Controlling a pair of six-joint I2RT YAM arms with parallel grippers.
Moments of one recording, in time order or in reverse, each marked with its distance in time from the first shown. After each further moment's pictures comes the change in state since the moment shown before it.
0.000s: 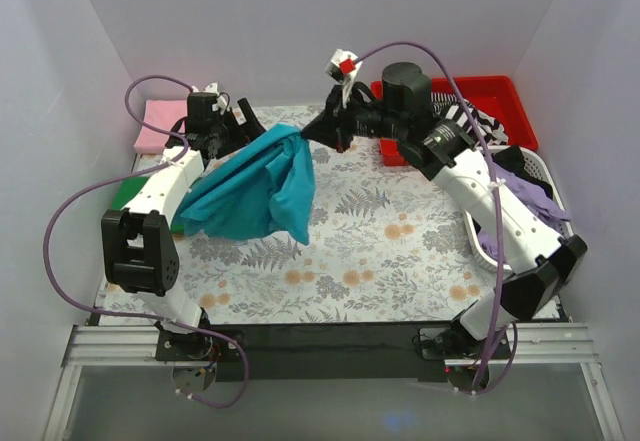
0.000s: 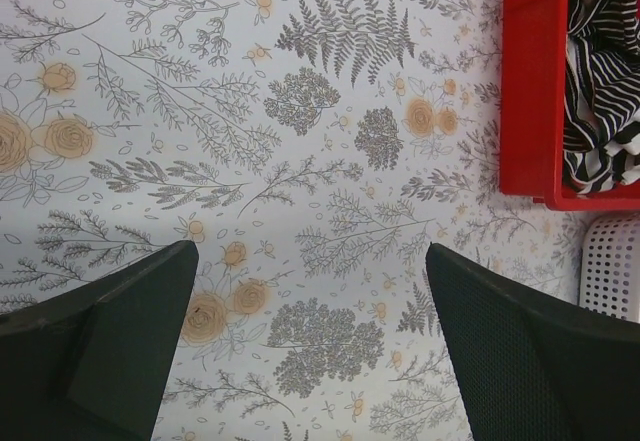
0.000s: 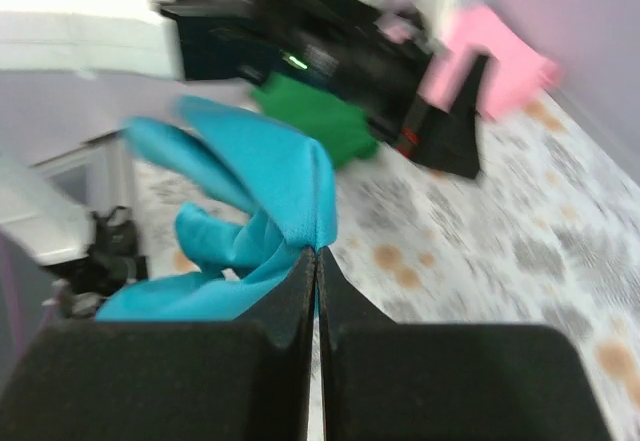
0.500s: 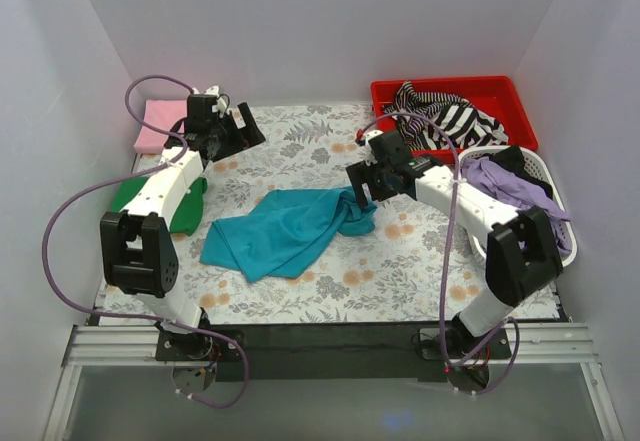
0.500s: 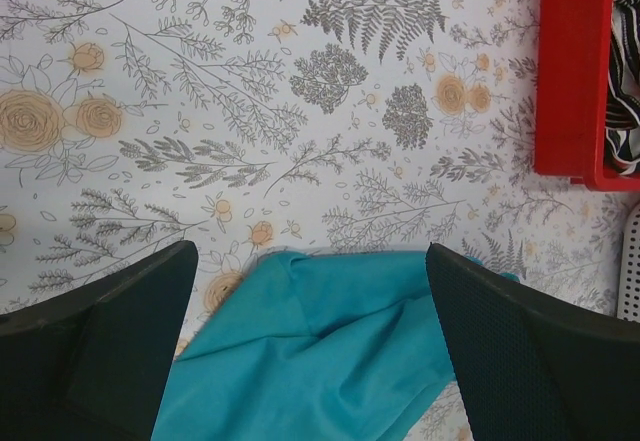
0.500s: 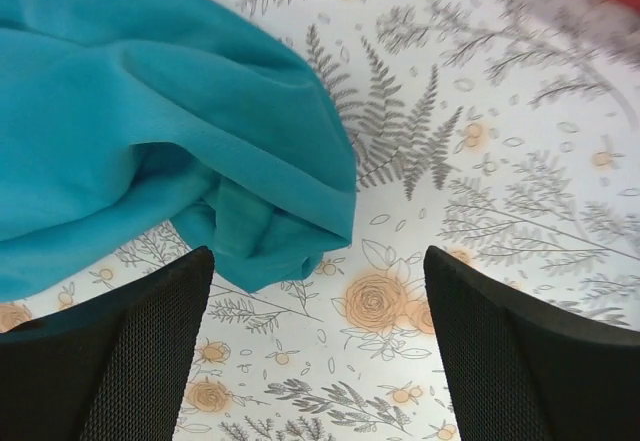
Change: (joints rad) left arm 0.000 -0.016 0.000 -0.051 -0.032 0.048; right arm -0.121 0.060 -0.572 -0.156 0.665 0.059
